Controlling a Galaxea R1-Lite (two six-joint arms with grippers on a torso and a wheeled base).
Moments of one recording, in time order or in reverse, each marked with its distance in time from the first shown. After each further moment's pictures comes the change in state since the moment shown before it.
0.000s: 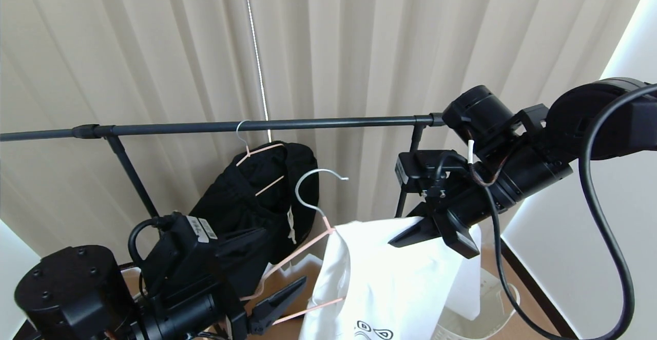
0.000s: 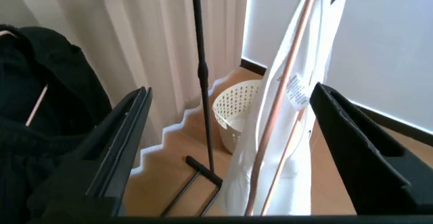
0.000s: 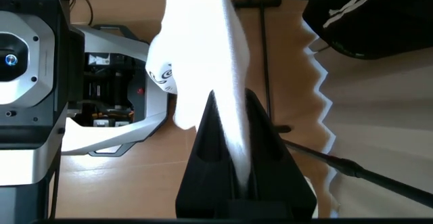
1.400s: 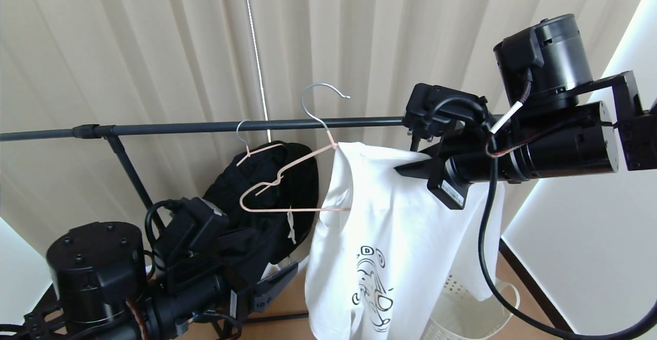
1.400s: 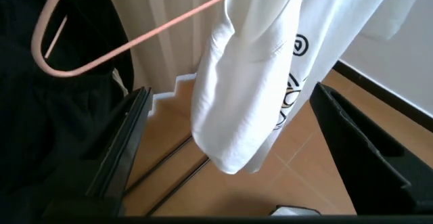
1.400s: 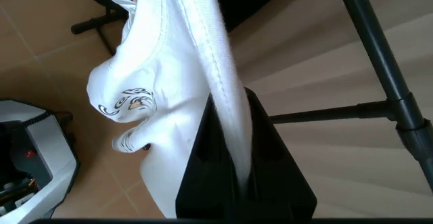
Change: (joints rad) left arm 0.007 -0.077 -0.145 0.397 0.144 -0.067; right arm 0.094 -0.182 0.145 -0.455 -0.500 0.314
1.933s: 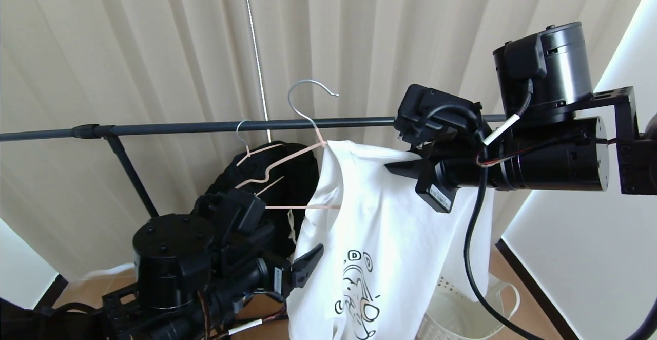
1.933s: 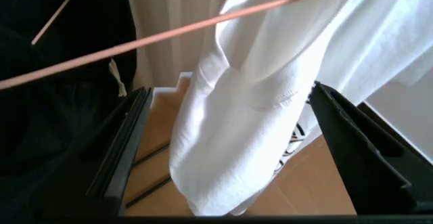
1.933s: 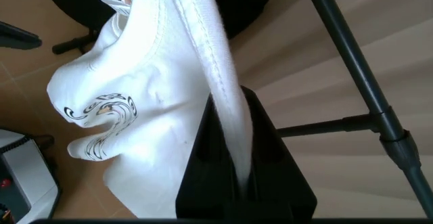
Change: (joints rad) left arm -0.119 0.144 -0.140 0.017 0.234 -0.169; right arm 0.050 -0.018 0.087 -0.155 -0.041 0.006
